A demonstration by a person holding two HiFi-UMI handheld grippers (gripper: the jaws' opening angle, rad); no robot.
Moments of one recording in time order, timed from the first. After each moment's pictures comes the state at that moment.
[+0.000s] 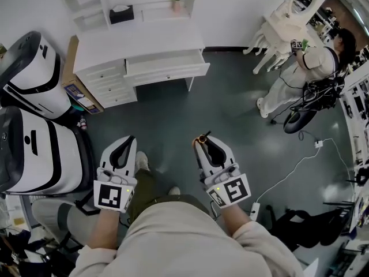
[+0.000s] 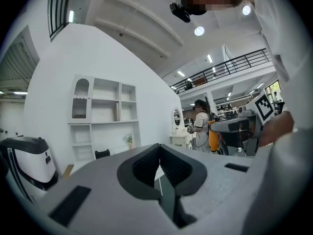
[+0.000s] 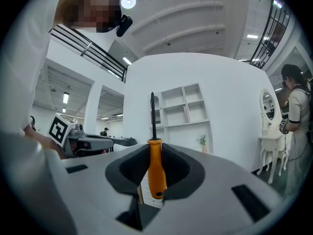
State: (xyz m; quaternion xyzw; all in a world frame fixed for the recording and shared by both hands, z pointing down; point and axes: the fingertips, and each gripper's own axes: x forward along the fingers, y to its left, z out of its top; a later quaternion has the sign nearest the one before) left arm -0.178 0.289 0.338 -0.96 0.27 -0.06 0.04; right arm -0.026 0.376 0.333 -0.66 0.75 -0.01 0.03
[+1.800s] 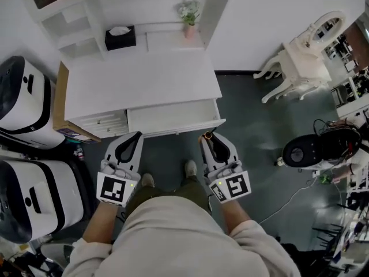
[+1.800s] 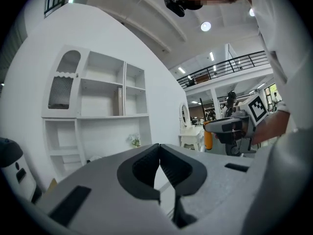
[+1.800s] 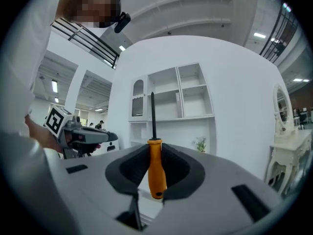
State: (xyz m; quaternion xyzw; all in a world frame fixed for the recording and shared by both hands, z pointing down) left arm -0.025 -0.091 0.349 -0.97 0.25 -0.07 0.03; right arm 0.133 -0.013 0.348 -0.67 0.74 -0.01 -0.01
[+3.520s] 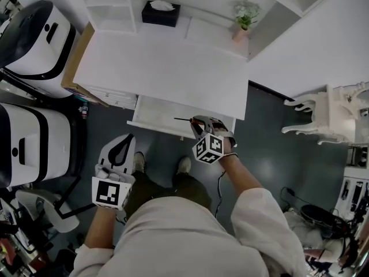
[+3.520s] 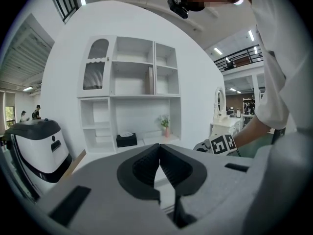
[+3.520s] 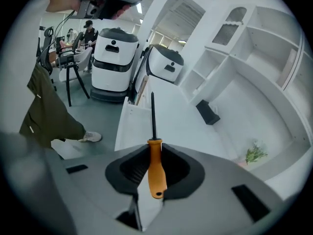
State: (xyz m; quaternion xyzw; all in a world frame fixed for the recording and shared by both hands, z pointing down) left arm -0.020 -0.141 0.412 -0.88 0.45 -0.14 -0.06; right arm 0.174 -0.186 0.620 -0.29 0.80 0.09 -0.51
